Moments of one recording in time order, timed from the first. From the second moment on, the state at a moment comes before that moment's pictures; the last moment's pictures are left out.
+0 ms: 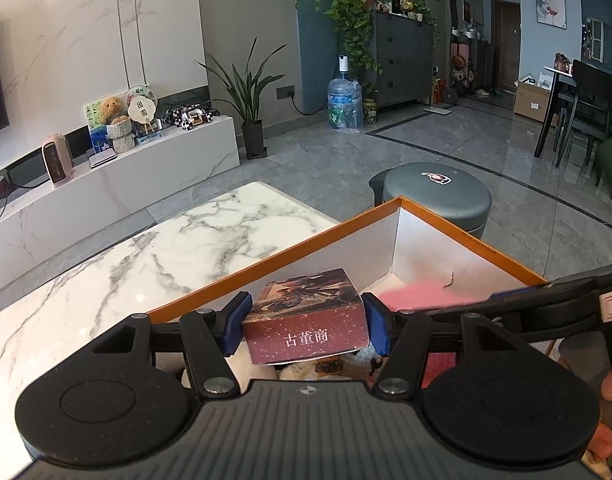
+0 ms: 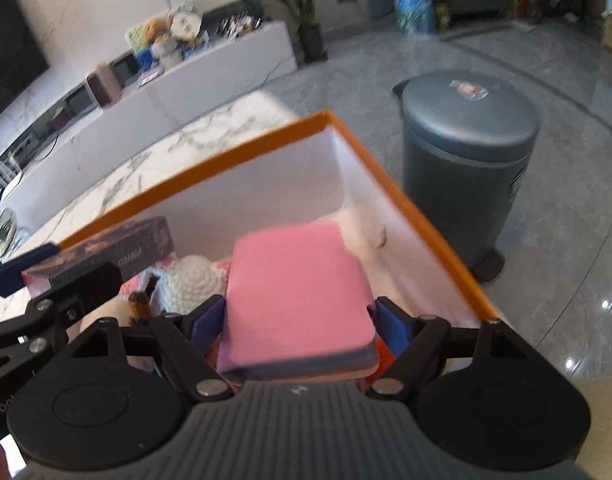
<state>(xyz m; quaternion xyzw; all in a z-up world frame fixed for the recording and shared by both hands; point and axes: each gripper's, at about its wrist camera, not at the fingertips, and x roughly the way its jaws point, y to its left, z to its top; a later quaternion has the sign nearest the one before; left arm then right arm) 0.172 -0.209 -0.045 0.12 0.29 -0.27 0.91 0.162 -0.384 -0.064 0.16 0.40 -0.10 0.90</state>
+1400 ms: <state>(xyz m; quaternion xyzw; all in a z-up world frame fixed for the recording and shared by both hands) 0.144 -0.260 -0.079 0.17 0.31 -0.37 0.86 0.124 -0.400 -0.056 0.21 0.33 -0.17 0.90</state>
